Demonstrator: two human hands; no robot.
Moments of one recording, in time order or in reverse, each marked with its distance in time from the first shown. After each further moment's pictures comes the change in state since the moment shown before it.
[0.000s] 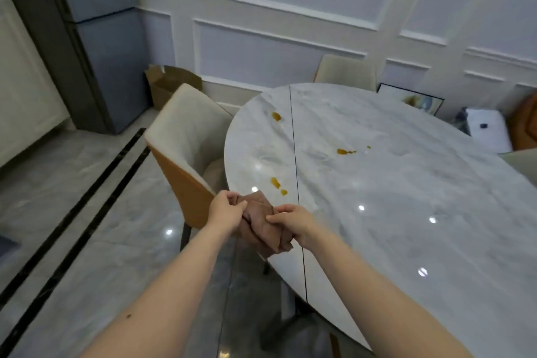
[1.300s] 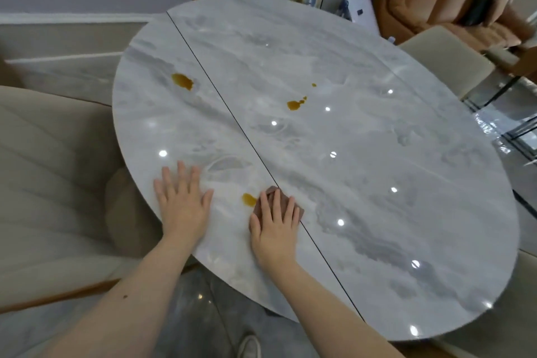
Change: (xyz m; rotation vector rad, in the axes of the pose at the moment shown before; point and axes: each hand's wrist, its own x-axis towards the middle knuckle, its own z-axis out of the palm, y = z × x) left_hand 0.305 -0.052 0.082 1.009 -0.314 0.708; right_hand 0.205 0.043 0.059 -0.829 0.773 0.113
